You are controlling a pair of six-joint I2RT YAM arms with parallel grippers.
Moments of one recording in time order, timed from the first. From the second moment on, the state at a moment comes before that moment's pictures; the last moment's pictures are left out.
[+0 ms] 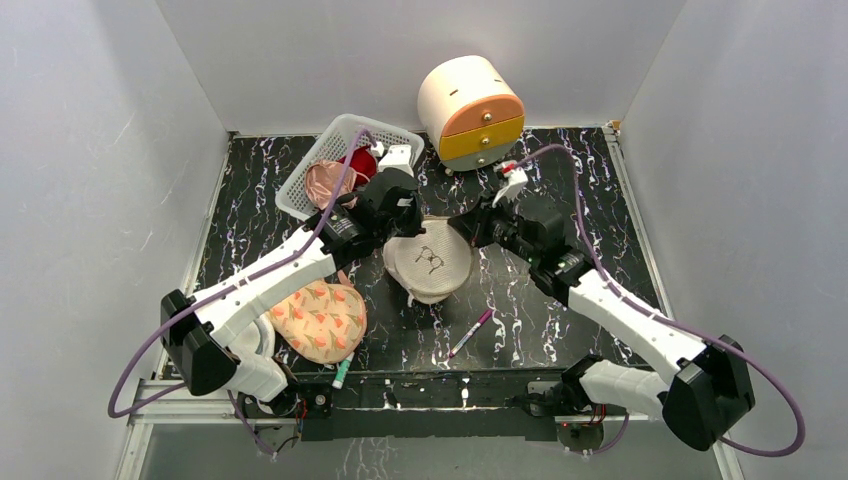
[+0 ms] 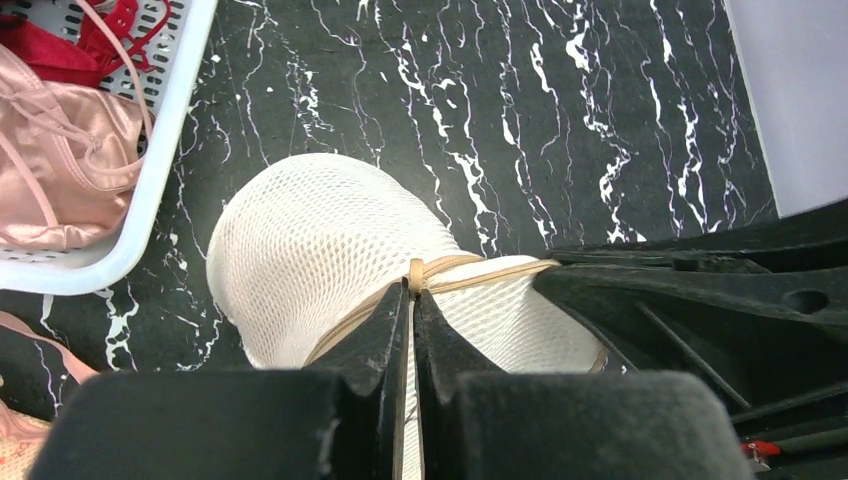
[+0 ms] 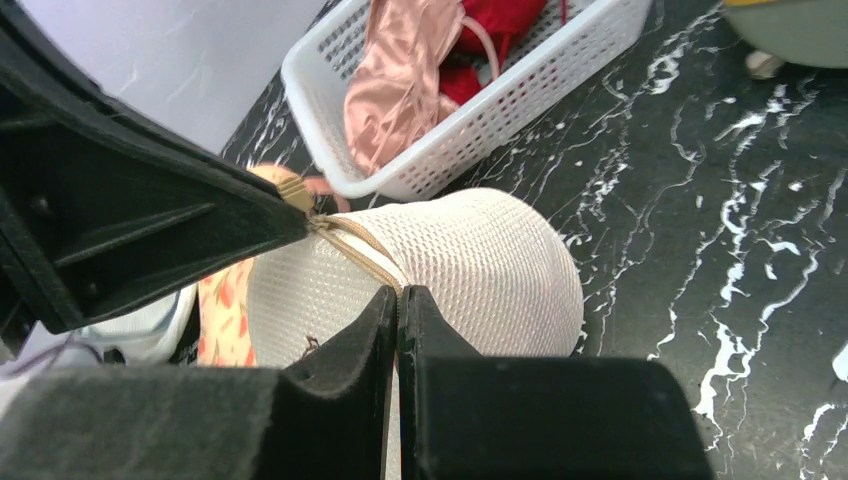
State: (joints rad) left arm -0.86 1.43 1.38 -0.59 -0.34 -0.58; right arm 0.57 1.12 0.80 0.12 -0.20 0.43
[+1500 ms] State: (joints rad) left arm -0.85 1.45 1.38 -0.58 -0.24 -0.56; right arm 0.57 1.25 0.90 0.02 -0.40 0.32
